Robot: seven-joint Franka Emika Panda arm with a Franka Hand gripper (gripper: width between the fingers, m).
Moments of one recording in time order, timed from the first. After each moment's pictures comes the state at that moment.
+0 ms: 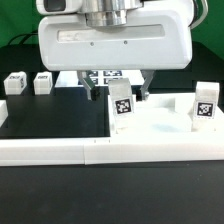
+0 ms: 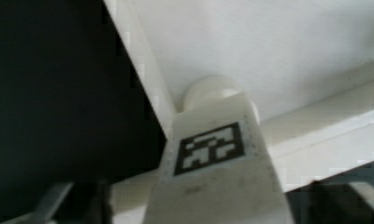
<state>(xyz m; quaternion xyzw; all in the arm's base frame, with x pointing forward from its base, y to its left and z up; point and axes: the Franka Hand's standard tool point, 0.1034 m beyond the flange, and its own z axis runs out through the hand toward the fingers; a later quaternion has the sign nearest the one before) 0.621 -0.009 0.074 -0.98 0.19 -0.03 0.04</state>
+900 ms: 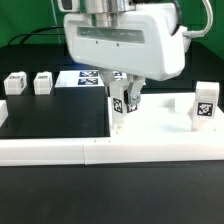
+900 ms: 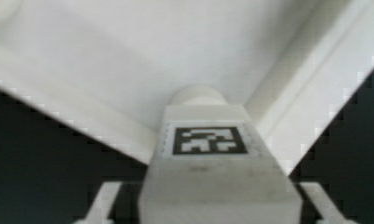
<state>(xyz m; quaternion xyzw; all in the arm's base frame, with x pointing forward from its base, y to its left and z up) 0.620 0.000 0.073 -0.85 0.52 -0.01 0.05</state>
